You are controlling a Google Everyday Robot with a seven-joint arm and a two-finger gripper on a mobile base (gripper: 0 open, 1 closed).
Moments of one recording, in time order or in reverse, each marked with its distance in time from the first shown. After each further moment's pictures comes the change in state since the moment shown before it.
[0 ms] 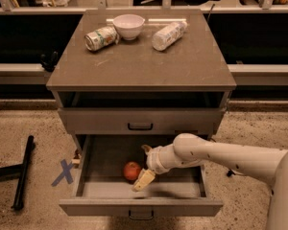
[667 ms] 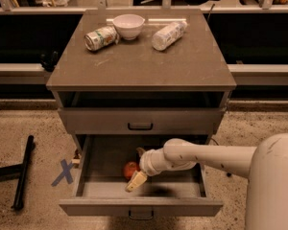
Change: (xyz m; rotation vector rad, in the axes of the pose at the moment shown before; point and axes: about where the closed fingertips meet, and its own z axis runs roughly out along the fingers) arm 0.011 -0.011 0.050 0.025 -0.002 0.025
